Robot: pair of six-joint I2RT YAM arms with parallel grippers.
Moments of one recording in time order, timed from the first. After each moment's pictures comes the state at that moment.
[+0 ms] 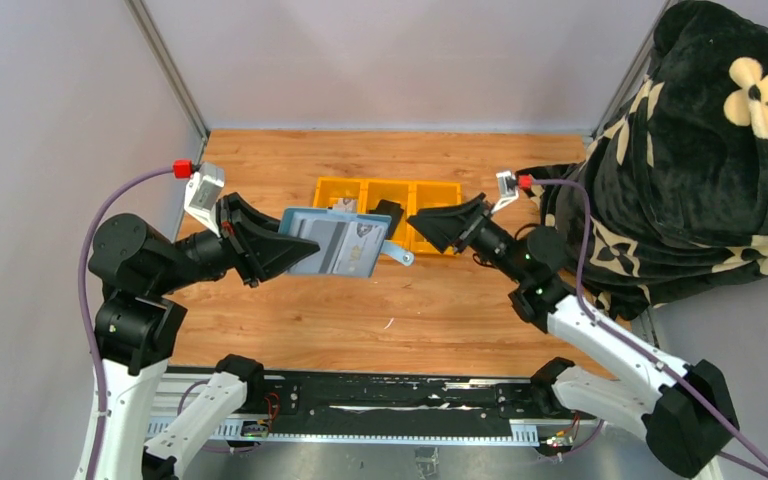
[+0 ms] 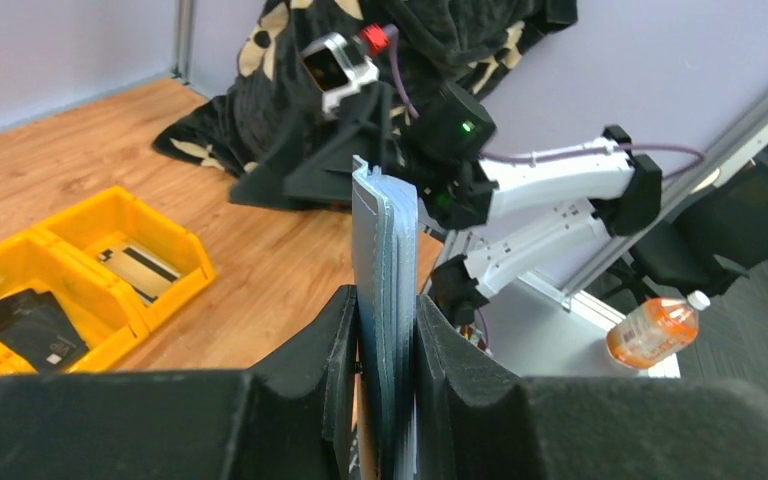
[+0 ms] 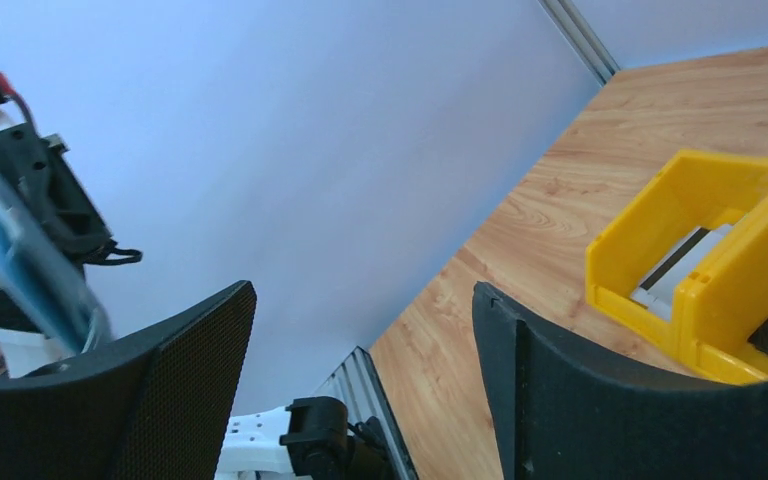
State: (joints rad) left arm -0.28 0.69 1.27 -0.44 0.89 -0.49; right arm 0.62 1.00 0.64 0.66 -0.33 0.88
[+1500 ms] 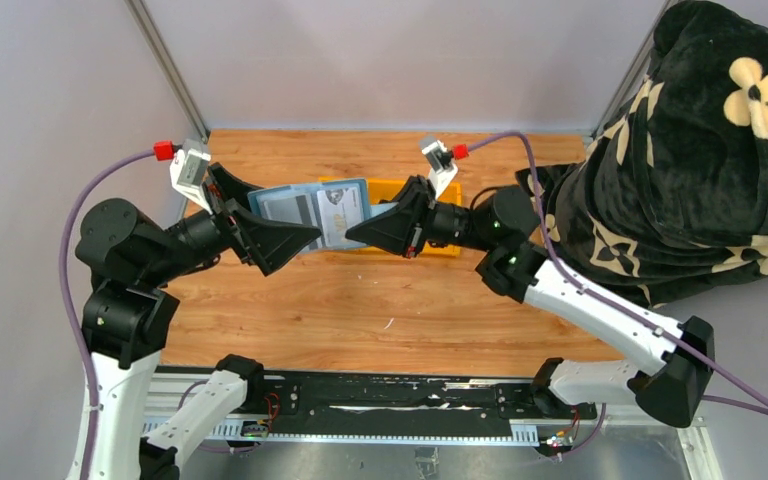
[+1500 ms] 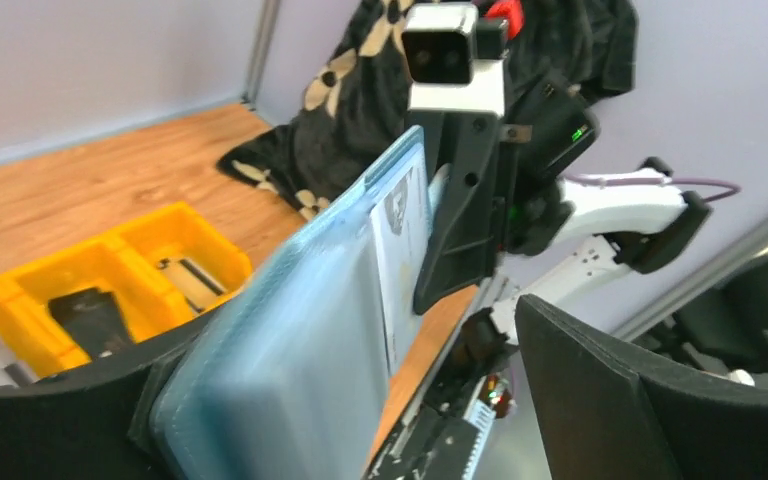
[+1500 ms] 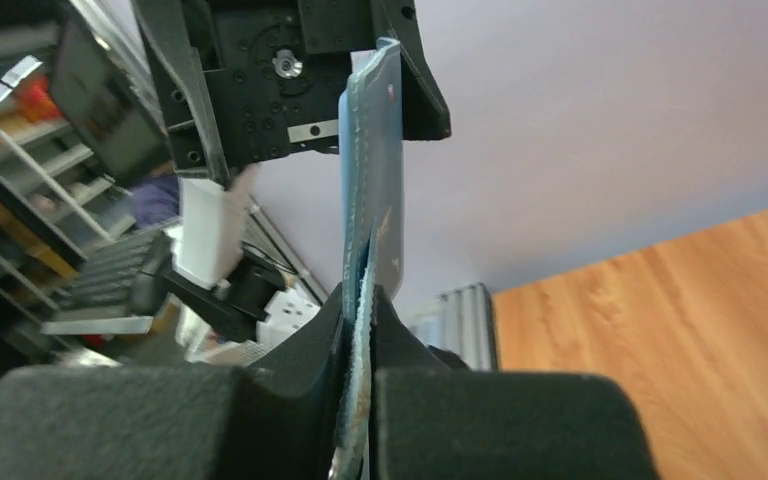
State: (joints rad) left arm -0.28 0.75 1.36 -0.45 0.74 -0.54; right arm 0.90 1.19 1.02 0.67 -0.59 0.80
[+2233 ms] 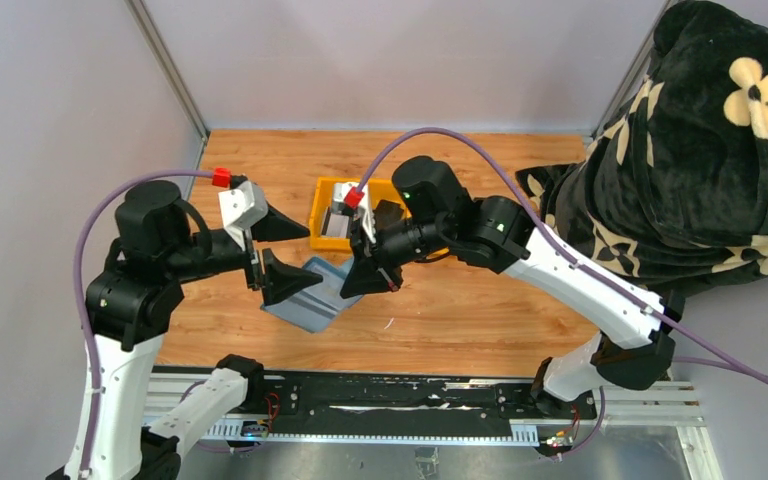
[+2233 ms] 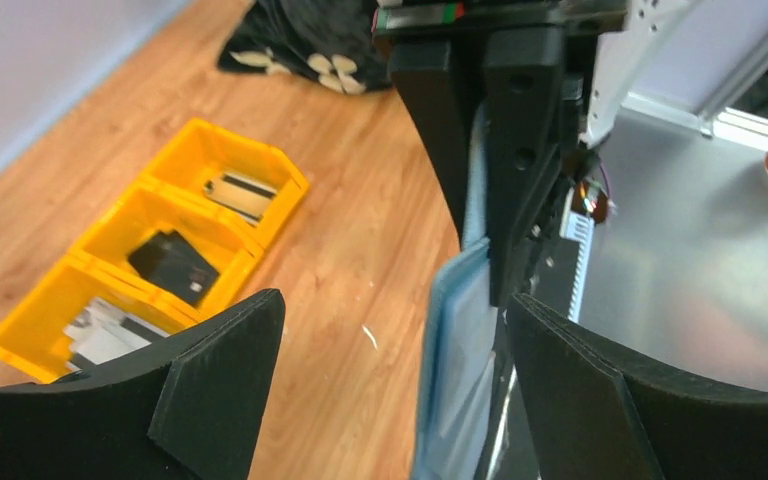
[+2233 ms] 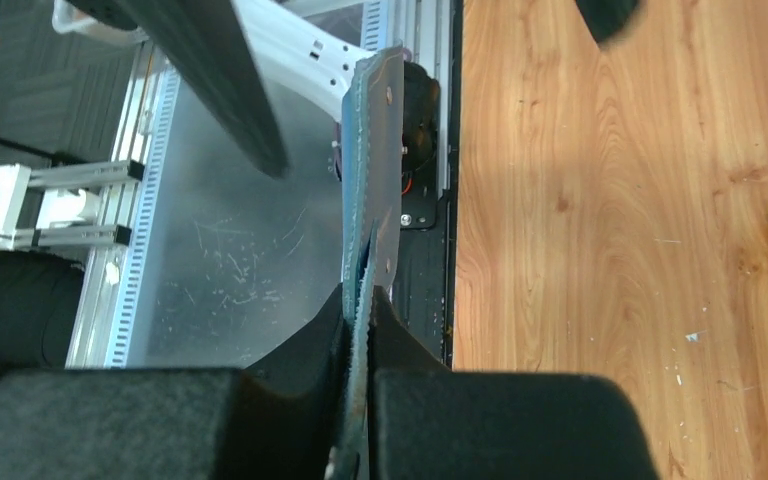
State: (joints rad) left arm -0.28 0.84 1.48 -0.91 0.92 0.16; right arm 1.06 1.44 1.73 -0.75 -0.66 0.03
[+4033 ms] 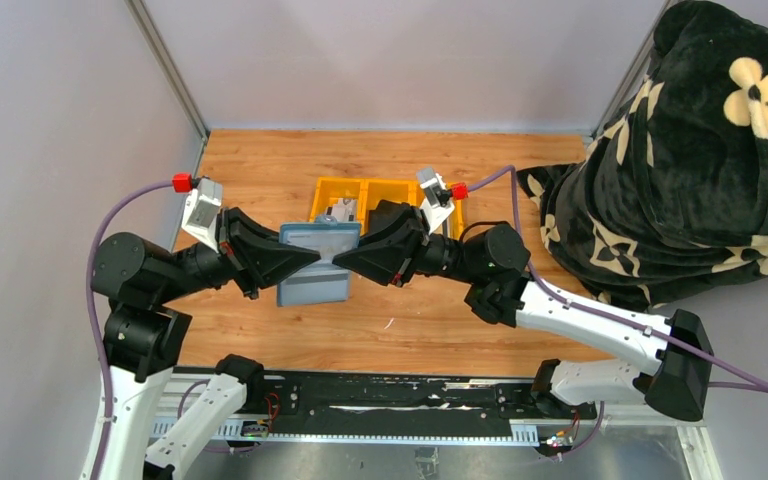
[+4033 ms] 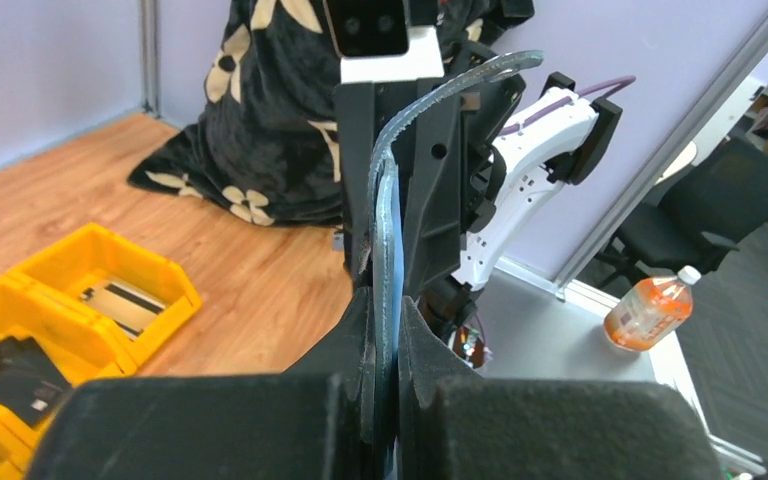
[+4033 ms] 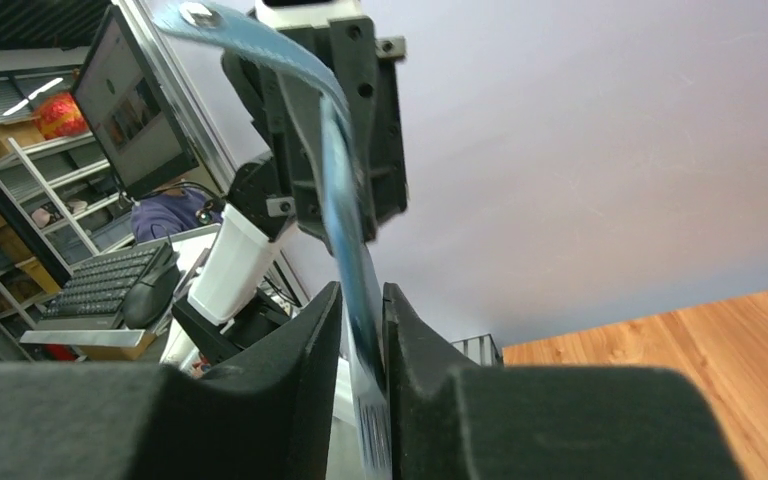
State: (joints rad) left arm -0.29 0.64 1.18 -0.27 0.94 -0.51; right arm 1.07 1.19 0.96 0.76 -0.42 0.64
